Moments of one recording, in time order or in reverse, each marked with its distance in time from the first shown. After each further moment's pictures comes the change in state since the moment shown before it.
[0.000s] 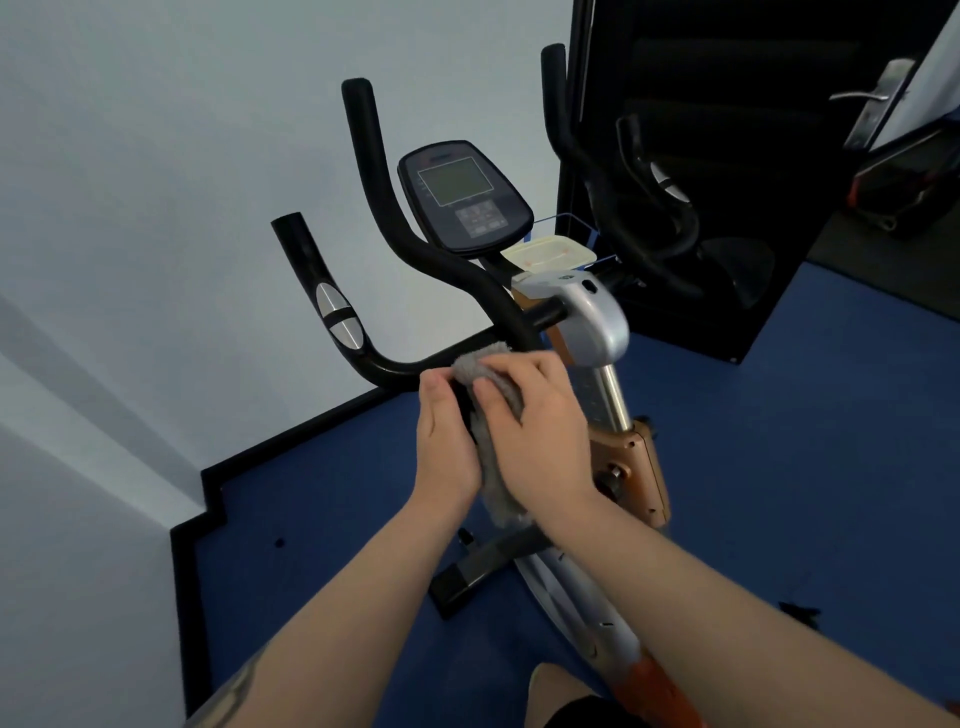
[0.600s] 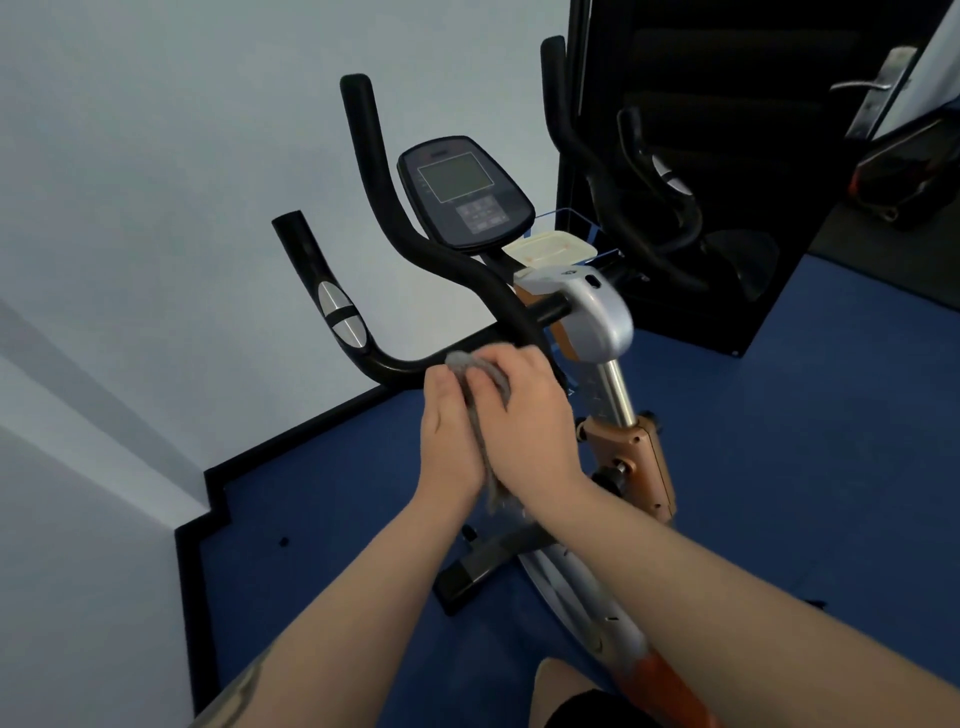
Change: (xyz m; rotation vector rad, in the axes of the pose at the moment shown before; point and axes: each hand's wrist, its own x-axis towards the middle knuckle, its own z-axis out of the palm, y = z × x) left_hand 0.002 0.002 -0.002 -0.033 -0.005 -0.039; right_hand 0.007 -0.008 0.012 0.020 -0.041 0.054
